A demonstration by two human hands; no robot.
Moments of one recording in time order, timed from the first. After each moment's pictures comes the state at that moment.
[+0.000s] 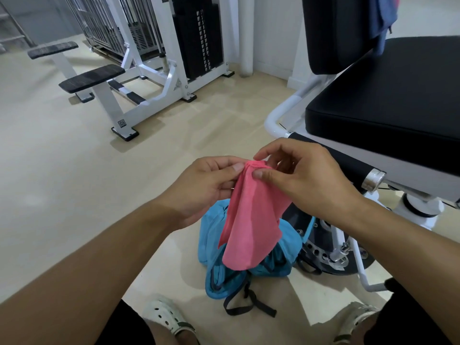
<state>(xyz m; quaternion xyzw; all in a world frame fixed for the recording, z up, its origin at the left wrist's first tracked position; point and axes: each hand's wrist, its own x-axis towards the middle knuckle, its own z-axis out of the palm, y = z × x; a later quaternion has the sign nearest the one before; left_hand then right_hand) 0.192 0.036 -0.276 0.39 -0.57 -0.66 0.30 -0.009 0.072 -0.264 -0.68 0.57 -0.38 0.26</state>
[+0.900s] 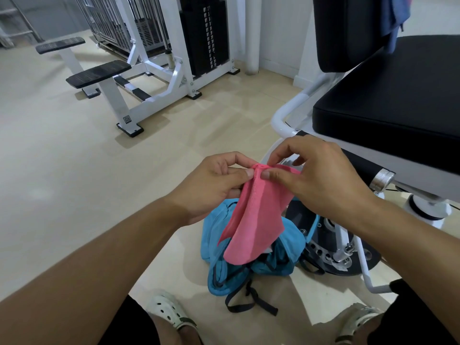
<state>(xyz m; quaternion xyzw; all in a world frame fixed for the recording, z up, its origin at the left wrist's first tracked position) 0.189 0.040 -0.276 0.41 -0.58 -0.64 0.30 -0.012 0.074 -0.259 -0.72 0.60 -0.31 0.15</state>
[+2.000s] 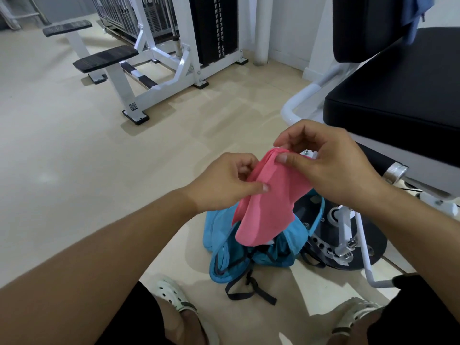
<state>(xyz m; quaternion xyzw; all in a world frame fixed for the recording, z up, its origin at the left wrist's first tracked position) 0.188 0.038 -0.293 0.45 -0.71 -0.49 0.23 -0.016 0.068 -0.260 -0.70 0.54 -0.37 0.28</state>
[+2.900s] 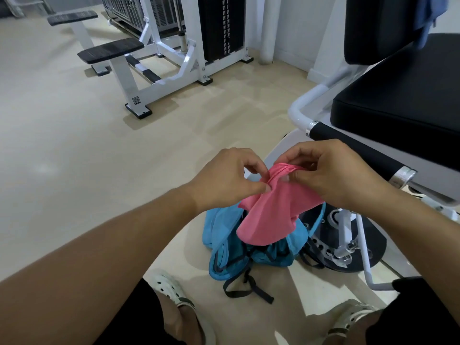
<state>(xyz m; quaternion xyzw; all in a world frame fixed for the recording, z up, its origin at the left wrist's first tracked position) 0.194 0.031 -0.304 0.45 -0.79 -0.34 0.24 -0.020 0.063 -0.268 -0.73 0.55 -0.25 0.31</state>
